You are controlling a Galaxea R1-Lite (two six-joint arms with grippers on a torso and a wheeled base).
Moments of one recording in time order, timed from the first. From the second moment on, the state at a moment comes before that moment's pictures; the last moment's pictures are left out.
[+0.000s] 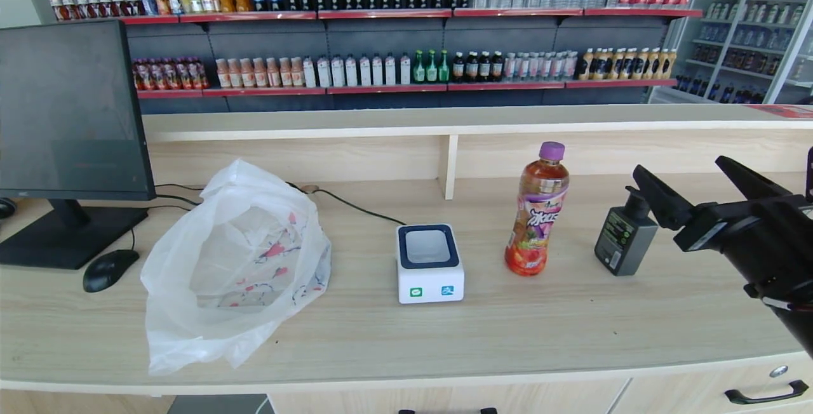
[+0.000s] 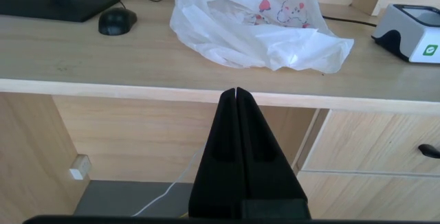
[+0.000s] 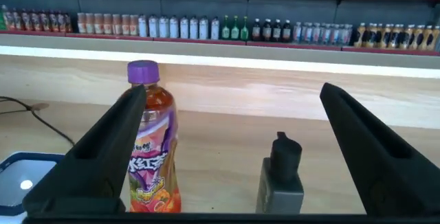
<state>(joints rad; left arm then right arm) 0.00 0.00 0.00 0.00 0.00 0.00 0.26 1.52 -0.26 -1.56 -0.14 -0.10</state>
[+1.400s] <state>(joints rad) 0.00 0.00 0.00 0.00 0.00 0.00 0.43 1.92 -0.38 -1.56 -0.23 0.02</state>
